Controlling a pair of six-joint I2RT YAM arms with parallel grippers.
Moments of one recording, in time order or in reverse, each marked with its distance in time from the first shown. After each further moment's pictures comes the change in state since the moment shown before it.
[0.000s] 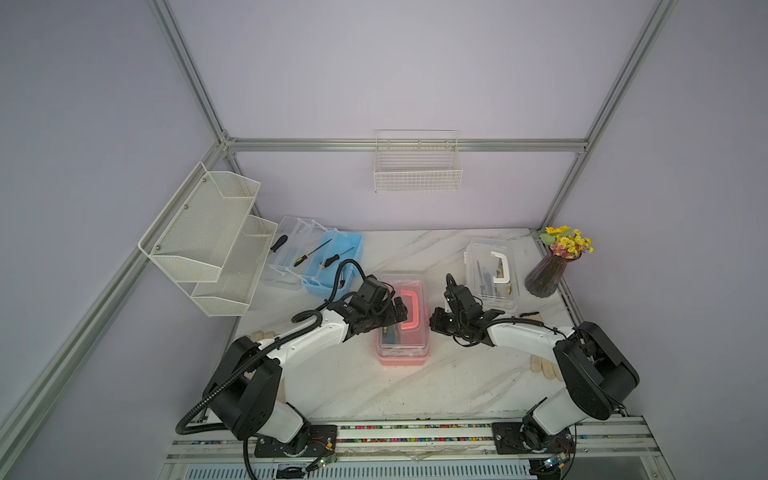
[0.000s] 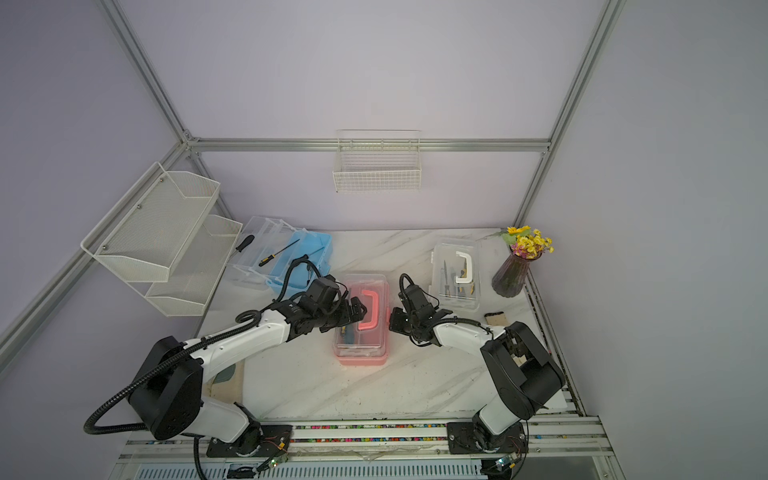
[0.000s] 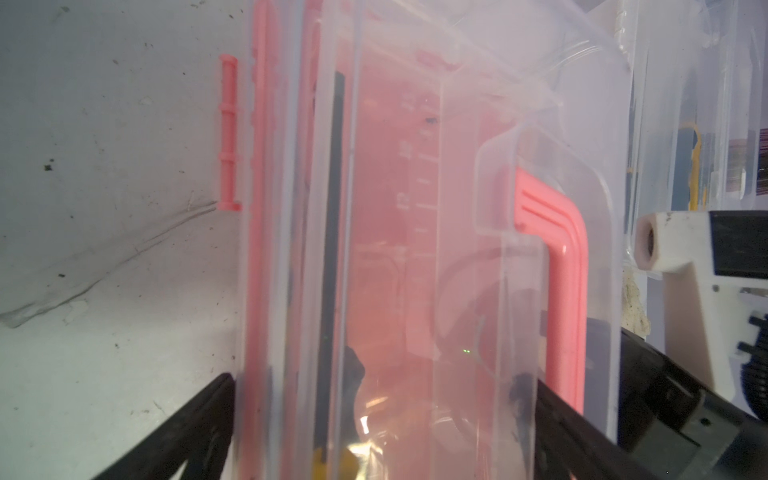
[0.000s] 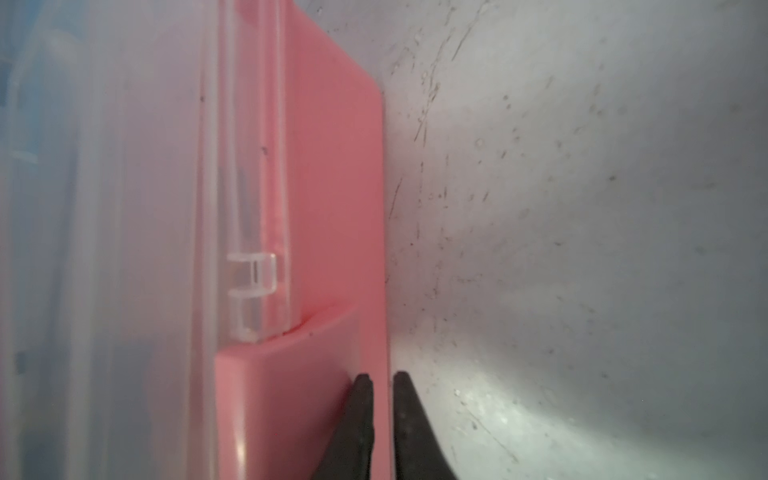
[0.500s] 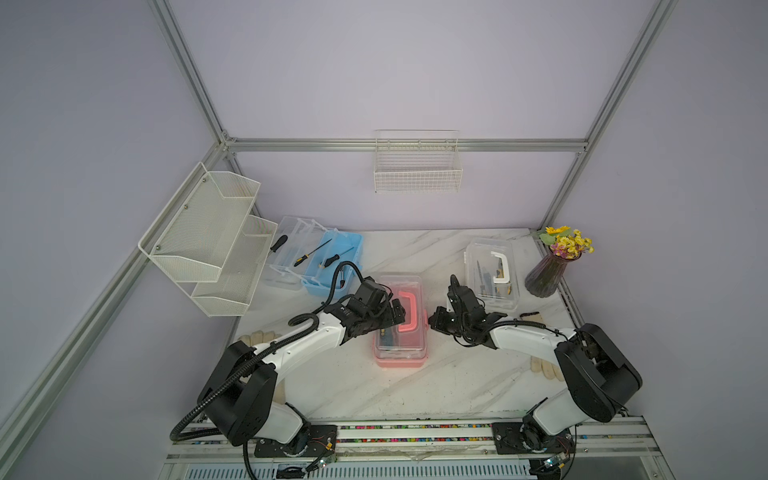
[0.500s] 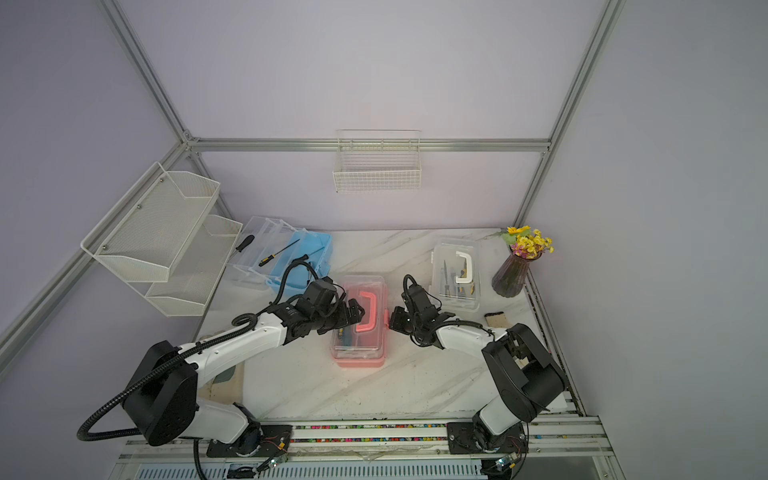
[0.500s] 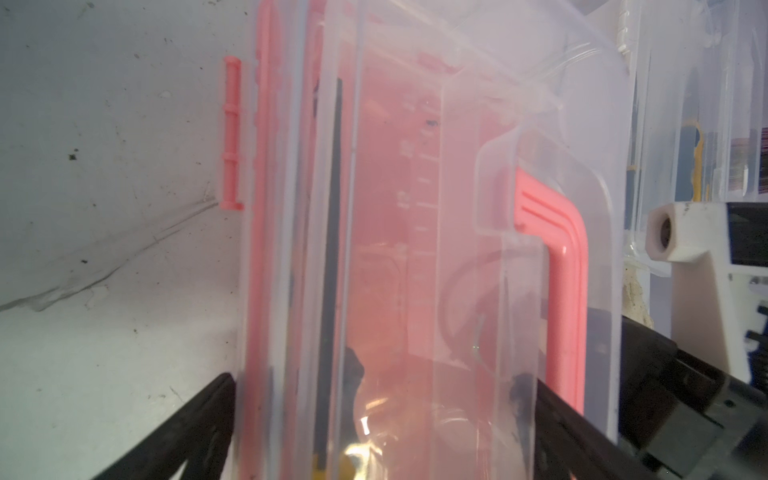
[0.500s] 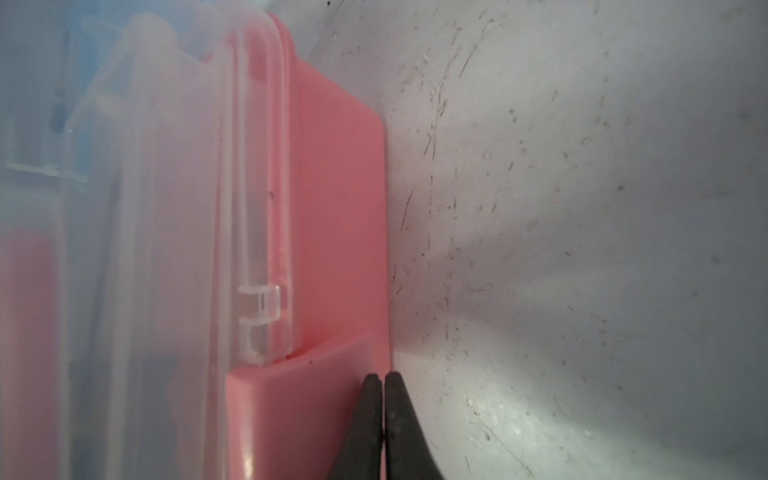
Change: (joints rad) left arm 0.001 -0.035 -0.035 0.001 -0.001 -0.002; right arm -0.013 0.002 -0.073 0.147 -0.054 0.054
